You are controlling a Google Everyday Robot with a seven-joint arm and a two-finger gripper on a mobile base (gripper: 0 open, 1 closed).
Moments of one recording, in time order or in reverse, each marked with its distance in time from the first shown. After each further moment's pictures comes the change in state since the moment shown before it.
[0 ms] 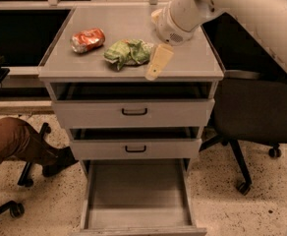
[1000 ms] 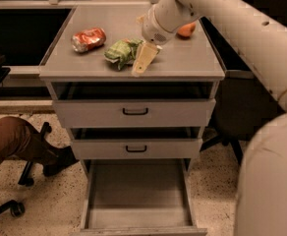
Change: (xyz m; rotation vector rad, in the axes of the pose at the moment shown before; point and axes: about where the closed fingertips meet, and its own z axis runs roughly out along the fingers) arm -0.019 -0.023 0.051 -0.033 -0.090 -0.021
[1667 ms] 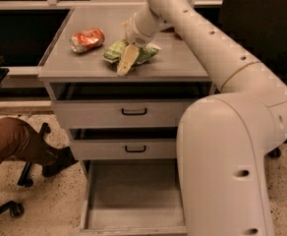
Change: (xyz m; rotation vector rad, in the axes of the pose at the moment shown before) arm 0.005 -0.046 0.094 -0.015 -0.014 -0.012
